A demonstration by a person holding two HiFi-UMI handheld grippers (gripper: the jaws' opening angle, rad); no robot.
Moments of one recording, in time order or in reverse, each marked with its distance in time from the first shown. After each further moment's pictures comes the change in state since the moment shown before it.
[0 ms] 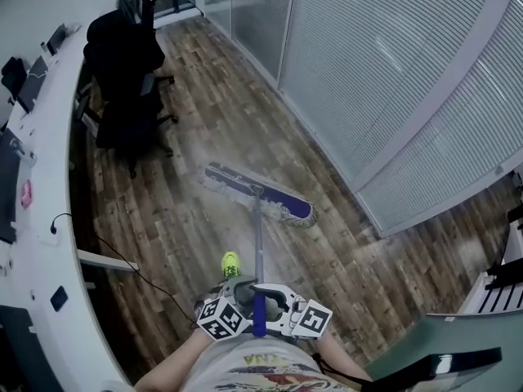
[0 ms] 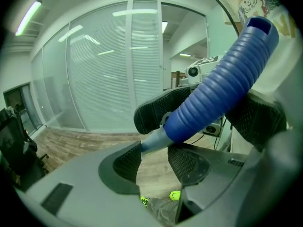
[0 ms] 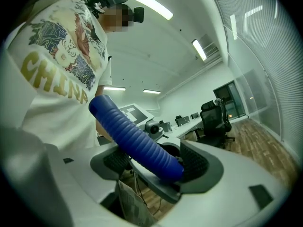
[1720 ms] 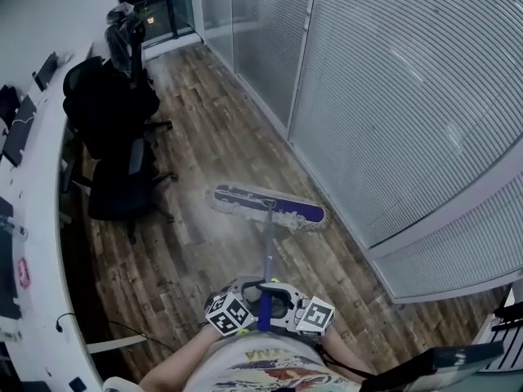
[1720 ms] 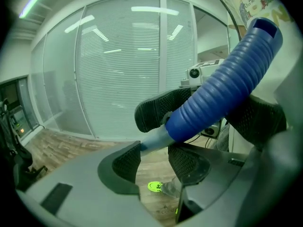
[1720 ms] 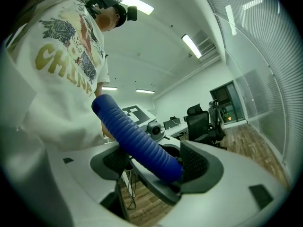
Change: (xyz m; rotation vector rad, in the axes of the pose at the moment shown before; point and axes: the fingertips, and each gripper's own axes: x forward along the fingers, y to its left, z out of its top) left arm 0.134 0.479 0.100 -0.039 -0.036 -0.024; right arm 0.092 -0.488 0.093 0.040 0.062 -0.006
